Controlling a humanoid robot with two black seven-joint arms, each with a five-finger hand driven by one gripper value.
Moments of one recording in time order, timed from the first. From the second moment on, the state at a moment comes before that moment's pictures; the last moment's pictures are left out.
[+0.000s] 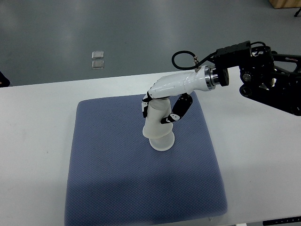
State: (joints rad) left arm -0.04 0.00 -0.06 -0.16 0.12 0.06 0.15; right arm 1.23 -0.47 0.19 1.26 -1.56 0.37 0.45
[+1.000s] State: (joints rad) left arm -0.04 0.00 -0.06 -0.16 0.12 0.06 0.15; right arm 1.13 -0.38 0.34 1.14 -1.53 0.31 0.44
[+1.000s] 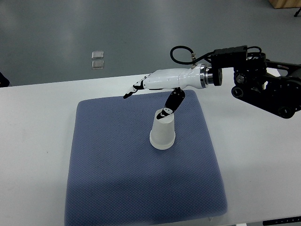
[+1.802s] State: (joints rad) left arm -0.04 0.00 -0.06 -0.16 0.12 0.06 0.15; right arm 1.02 -0.32 0.43 0.87 -0.35 0.04 0.36
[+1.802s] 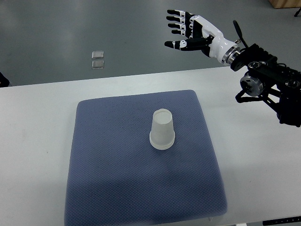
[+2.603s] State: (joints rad) left arm -0.04 0.00 -0.06 -0.16 0.12 0.06 0.15; right arm 0.87 -0.23 0.45 0.81 0.14 -0.10 0.30
